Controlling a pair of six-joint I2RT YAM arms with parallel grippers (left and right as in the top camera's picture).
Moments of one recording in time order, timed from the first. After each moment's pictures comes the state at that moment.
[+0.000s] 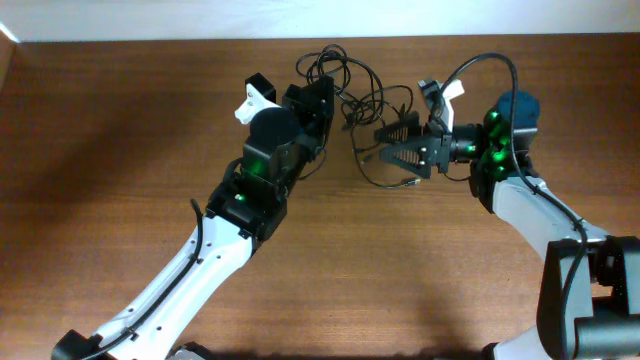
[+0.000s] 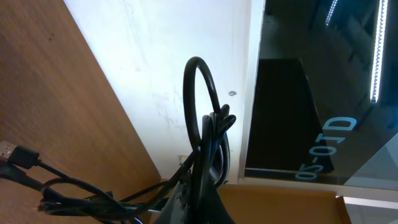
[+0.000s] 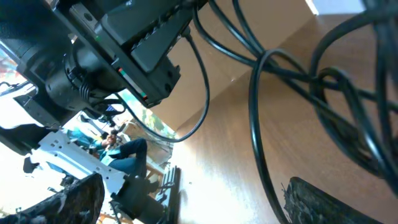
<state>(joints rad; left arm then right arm) -0.52 1.40 1.07 0.20 -0.13 -1.53 0.05 1.71 0.94 0.77 -1.51 0.71</state>
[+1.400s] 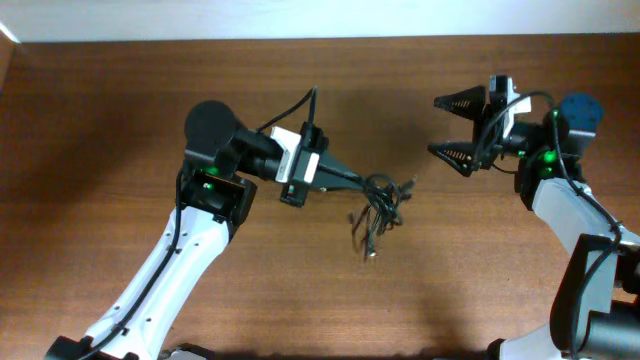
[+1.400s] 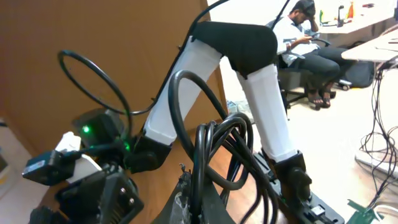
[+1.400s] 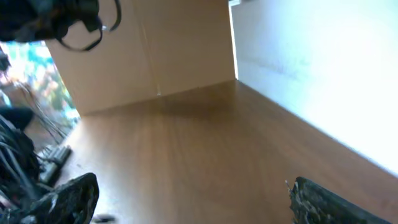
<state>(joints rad) -0.35 1.40 1.07 0.60 1.54 0.04 -0.18 1.71 0.94 0.77 -1.53 0.11</state>
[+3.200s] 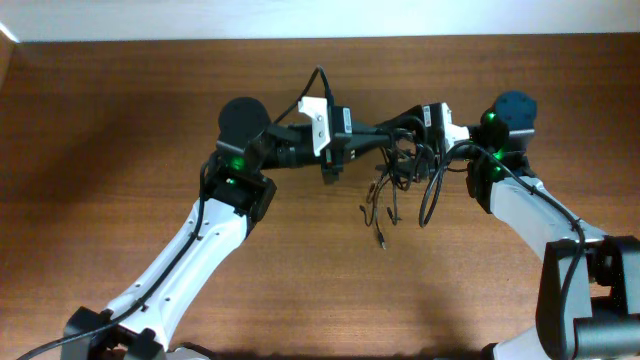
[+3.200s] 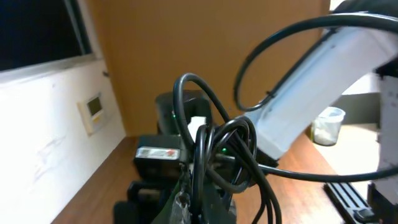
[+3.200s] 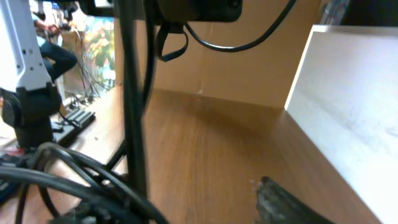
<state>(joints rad) -0.41 1.48 1.07 0.54 1.06 0.03 0.07 1.71 0.94 0.80 -1.54 -0.14</state>
